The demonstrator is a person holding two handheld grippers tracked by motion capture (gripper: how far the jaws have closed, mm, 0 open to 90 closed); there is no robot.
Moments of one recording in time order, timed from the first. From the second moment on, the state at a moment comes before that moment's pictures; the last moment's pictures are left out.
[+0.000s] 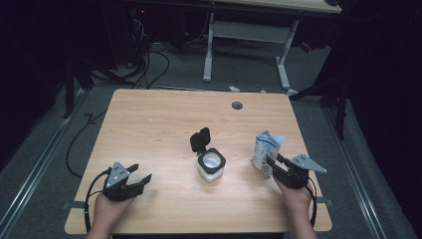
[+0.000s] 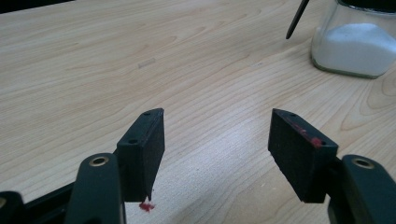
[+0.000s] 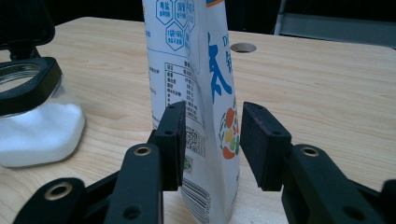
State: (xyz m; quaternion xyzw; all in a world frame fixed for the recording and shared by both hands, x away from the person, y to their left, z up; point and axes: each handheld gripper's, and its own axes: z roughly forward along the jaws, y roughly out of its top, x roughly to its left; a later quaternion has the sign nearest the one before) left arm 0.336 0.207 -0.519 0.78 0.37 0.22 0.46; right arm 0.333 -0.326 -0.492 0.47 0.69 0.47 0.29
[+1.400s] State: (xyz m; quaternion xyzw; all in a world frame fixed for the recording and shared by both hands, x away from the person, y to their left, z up) left arm 0.353 0.184 -0.523 0.79 0.36 0.21 0.45; right arm 0.303 -0.327 -0.484 0.48 0.68 0.45 0.31
